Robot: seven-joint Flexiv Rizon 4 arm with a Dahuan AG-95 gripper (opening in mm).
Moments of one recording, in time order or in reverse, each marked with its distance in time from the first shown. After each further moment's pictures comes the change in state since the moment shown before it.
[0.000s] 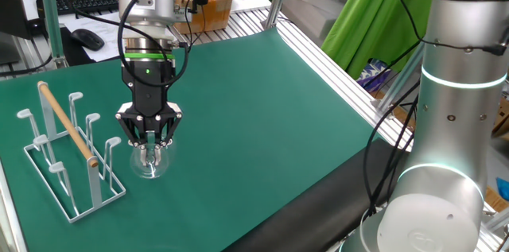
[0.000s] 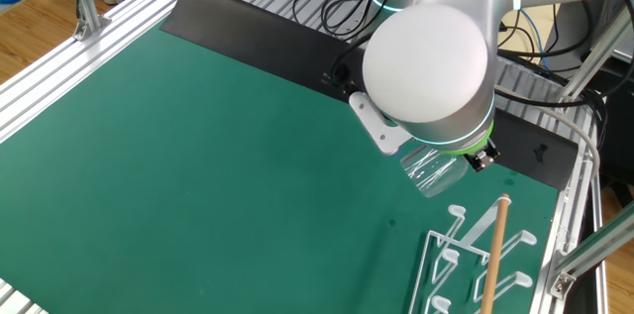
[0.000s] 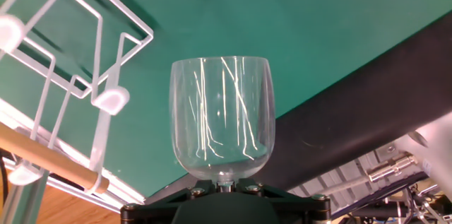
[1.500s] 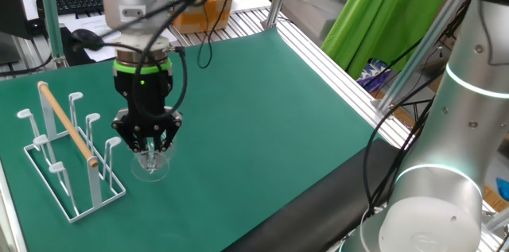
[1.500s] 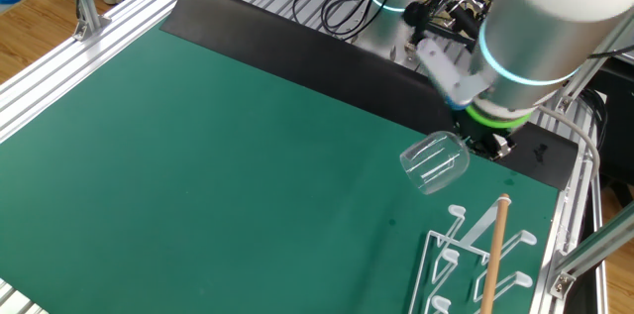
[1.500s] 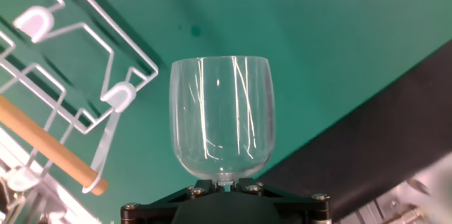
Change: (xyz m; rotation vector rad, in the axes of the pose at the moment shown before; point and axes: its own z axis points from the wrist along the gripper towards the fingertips) arm 0.001 0.000 0.000 0.012 -0.350 0.005
